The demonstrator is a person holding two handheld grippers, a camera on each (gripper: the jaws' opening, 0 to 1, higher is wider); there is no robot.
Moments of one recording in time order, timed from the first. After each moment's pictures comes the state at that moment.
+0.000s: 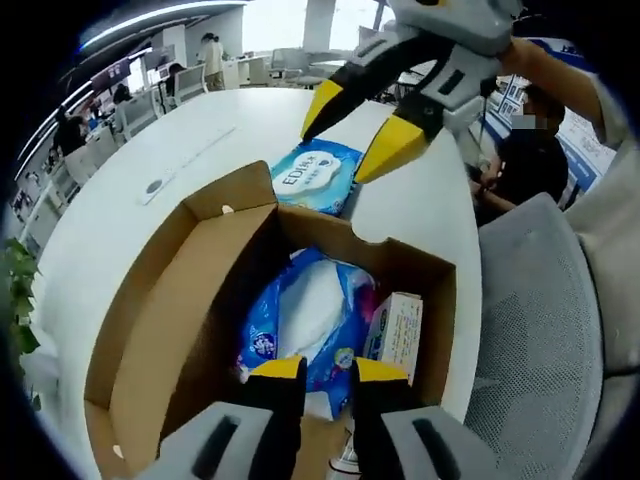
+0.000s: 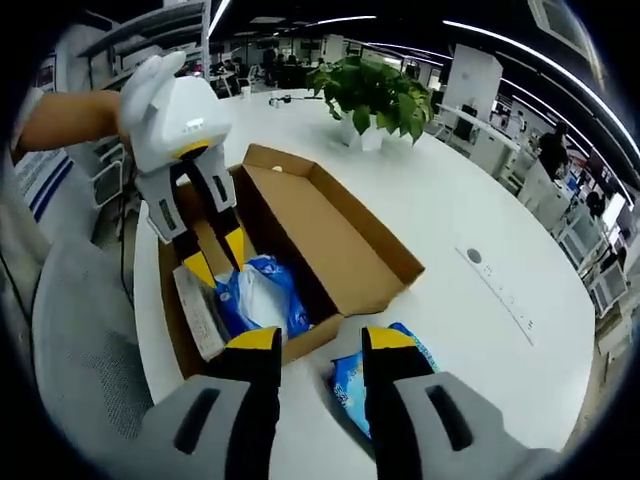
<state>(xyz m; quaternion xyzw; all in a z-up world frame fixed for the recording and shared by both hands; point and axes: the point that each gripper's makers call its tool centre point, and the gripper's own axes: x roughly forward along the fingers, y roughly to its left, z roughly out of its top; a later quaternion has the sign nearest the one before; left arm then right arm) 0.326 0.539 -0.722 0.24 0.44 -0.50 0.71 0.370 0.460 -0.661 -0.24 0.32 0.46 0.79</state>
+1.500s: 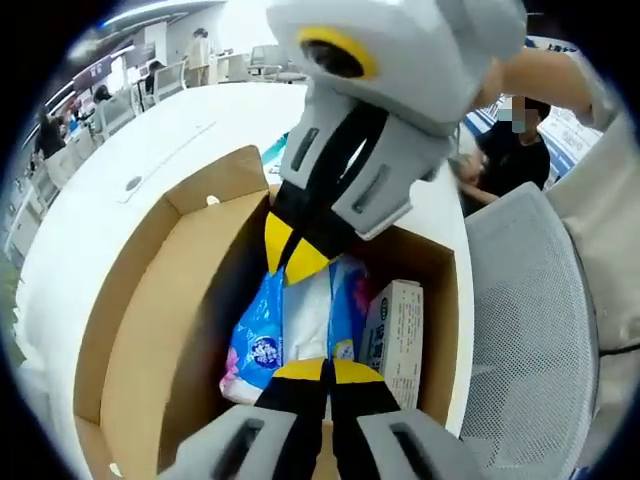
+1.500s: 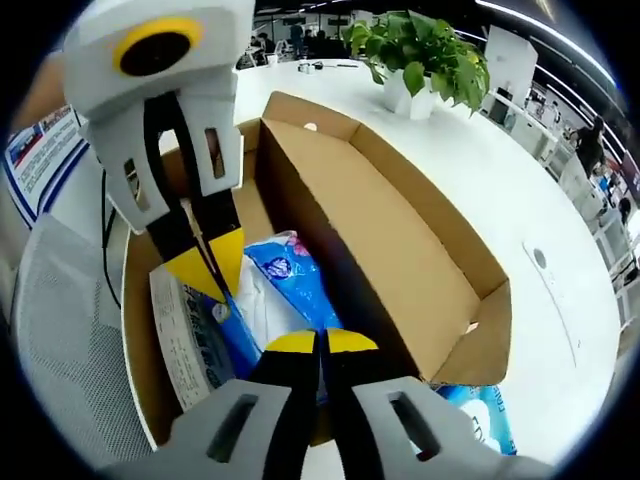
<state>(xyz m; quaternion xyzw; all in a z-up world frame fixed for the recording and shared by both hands) 0.325 0.545 -0.726 0.23 0.45 -0.54 0.68 0.372 0.522 -0.732 -0.25 0.37 0.50 0.74</state>
